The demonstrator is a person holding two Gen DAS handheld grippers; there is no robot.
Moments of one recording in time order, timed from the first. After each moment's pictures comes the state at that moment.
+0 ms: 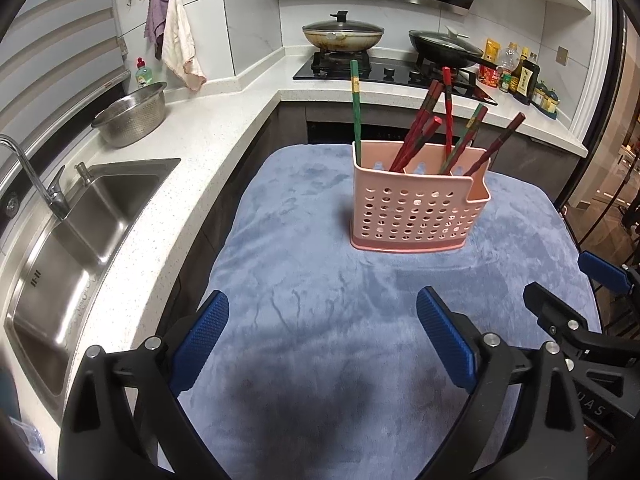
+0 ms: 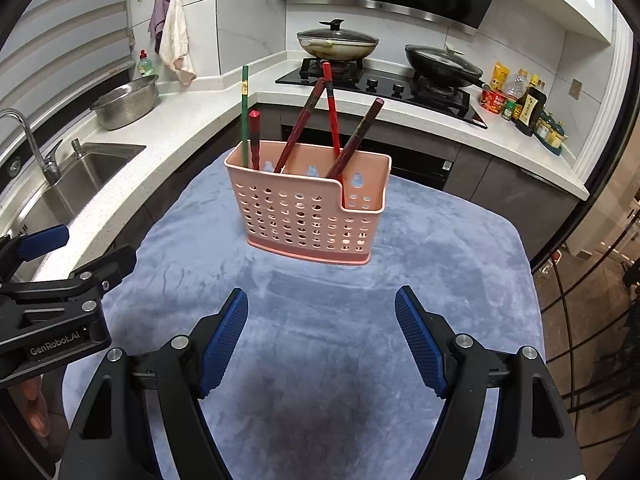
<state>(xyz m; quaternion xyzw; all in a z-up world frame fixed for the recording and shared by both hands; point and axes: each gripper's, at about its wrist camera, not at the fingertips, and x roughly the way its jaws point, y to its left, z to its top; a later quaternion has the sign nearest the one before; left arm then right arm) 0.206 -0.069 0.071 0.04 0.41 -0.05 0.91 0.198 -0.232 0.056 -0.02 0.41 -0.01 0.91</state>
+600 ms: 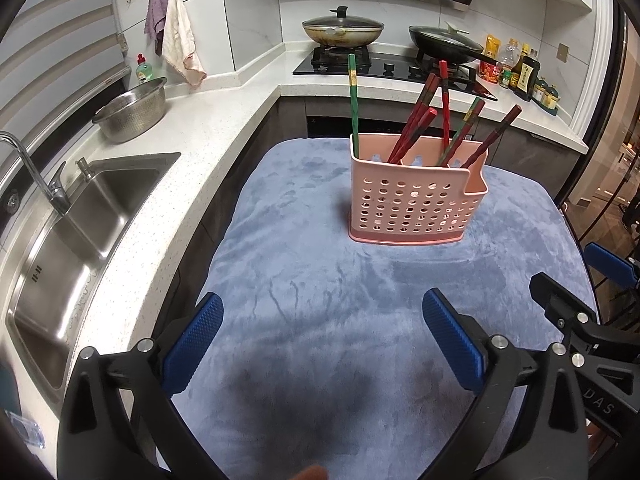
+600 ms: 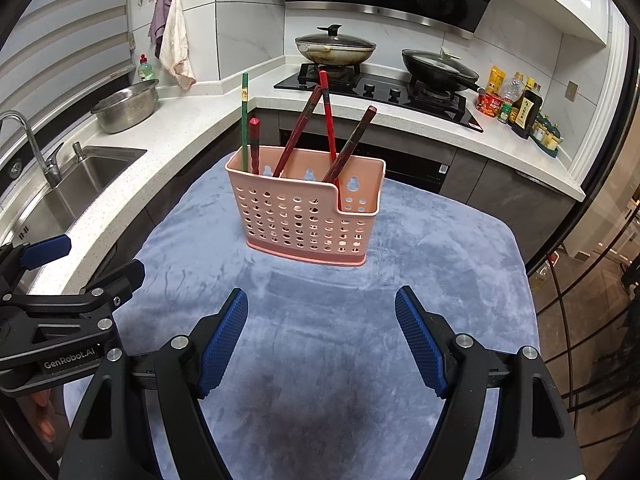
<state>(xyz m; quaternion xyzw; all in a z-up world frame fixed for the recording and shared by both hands) 0.199 -0.072 0.070 0.04 0.42 -0.05 0.91 0.192 -0.232 0.061 -0.03 0.40 -0.01 0.92</state>
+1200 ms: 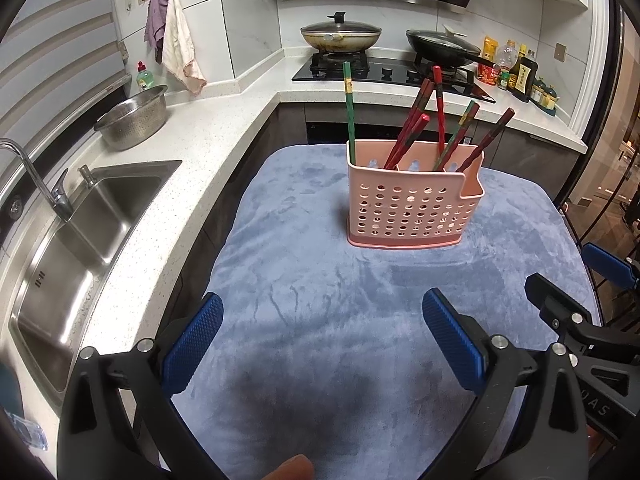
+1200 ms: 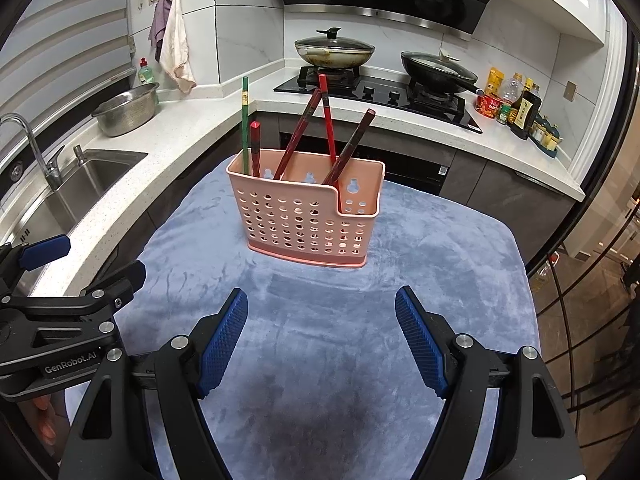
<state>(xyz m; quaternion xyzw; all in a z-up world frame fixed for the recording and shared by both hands) 0.198 -0.073 0.078 0.04 0.41 -0.05 0.91 0.189 -0.230 0.065 -0.02 0.40 -0.01 0.92</state>
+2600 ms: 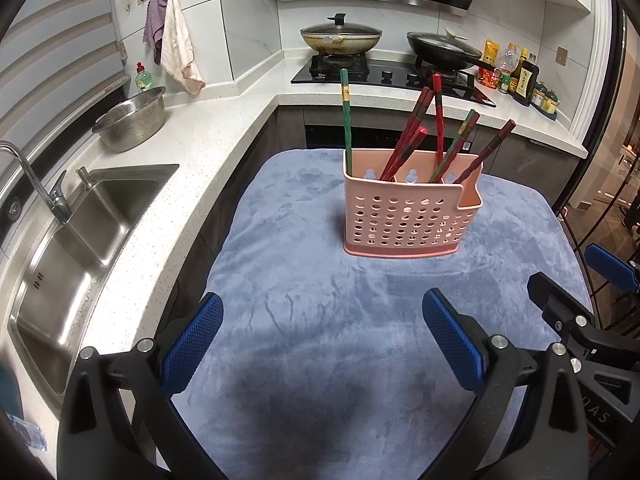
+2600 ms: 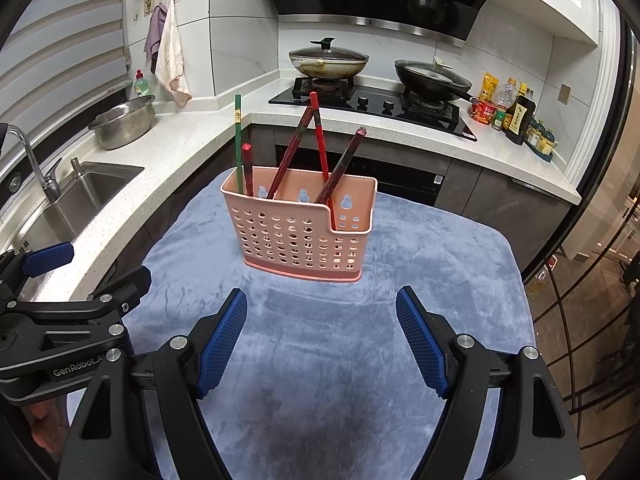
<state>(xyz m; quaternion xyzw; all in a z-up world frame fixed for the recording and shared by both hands) 0.207 -0.080 0.082 0.04 0.41 -0.05 0.91 0.193 -0.234 0.075 -0.02 0.38 -0.02 0.92</state>
